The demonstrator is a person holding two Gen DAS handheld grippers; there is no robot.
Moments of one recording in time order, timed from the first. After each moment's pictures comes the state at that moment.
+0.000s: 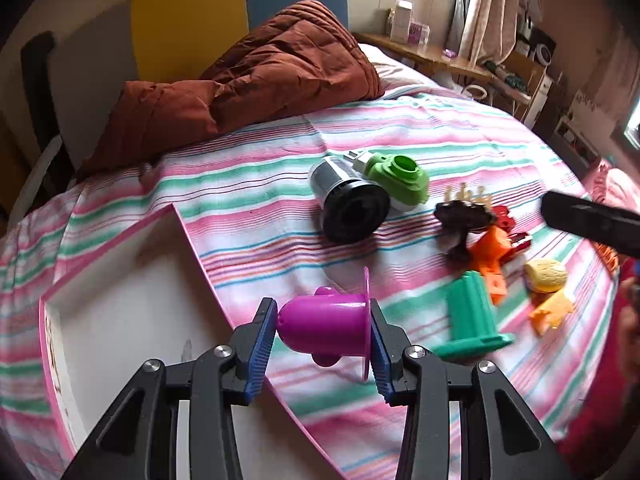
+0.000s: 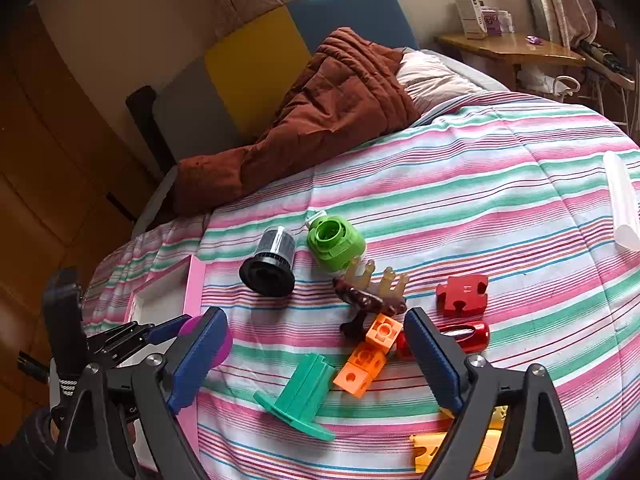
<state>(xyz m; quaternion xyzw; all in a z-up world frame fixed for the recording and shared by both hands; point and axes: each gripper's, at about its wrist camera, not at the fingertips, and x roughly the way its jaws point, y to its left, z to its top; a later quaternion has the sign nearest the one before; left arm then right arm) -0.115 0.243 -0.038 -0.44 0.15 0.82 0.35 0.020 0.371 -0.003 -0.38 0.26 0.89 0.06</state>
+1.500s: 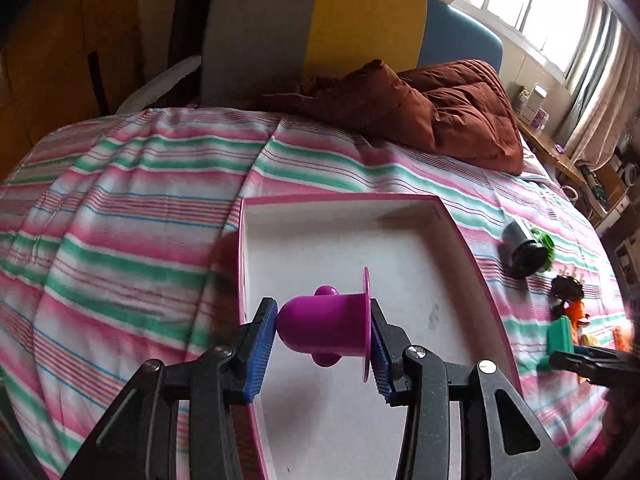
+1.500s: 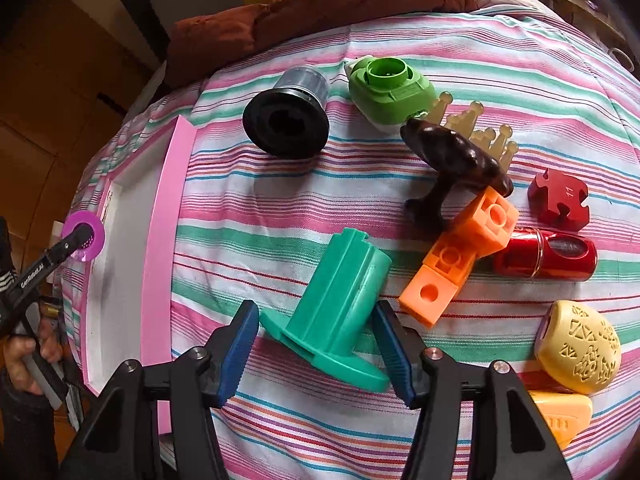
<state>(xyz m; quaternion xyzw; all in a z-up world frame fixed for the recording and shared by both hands) -0.186 0.072 -0.046 -0.46 0.01 0.87 0.18 -0.013 0.325 -0.075 -0.55 0.22 0.81 0.00</state>
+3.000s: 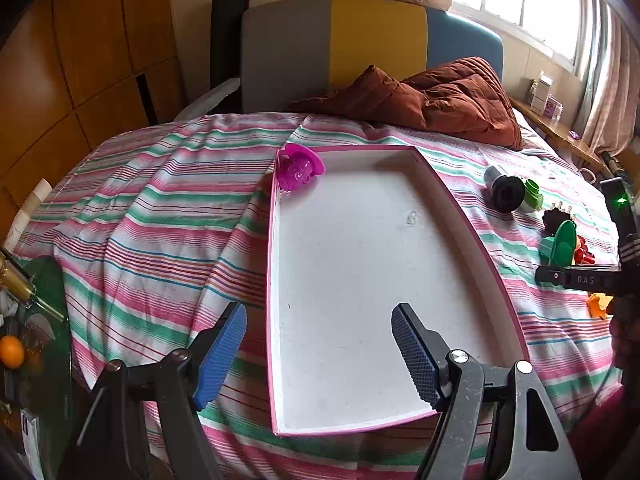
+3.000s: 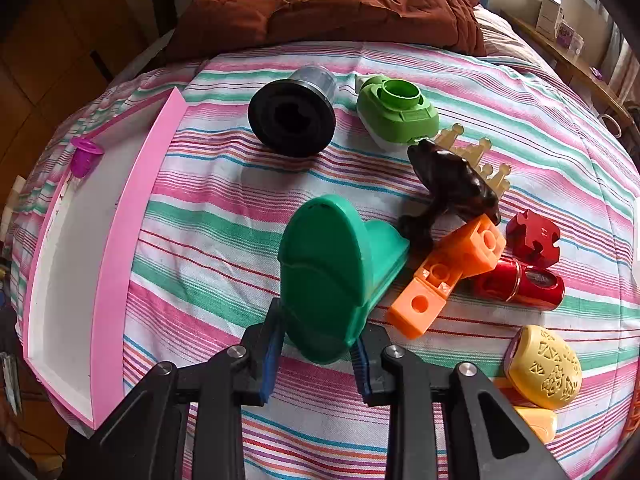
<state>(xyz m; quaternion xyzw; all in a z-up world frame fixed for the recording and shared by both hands) -0.037 0.063 -0.032 -0.42 0.05 0.90 0.11 -0.010 0.304 -0.076 -0.55 0.10 0.83 0.05</state>
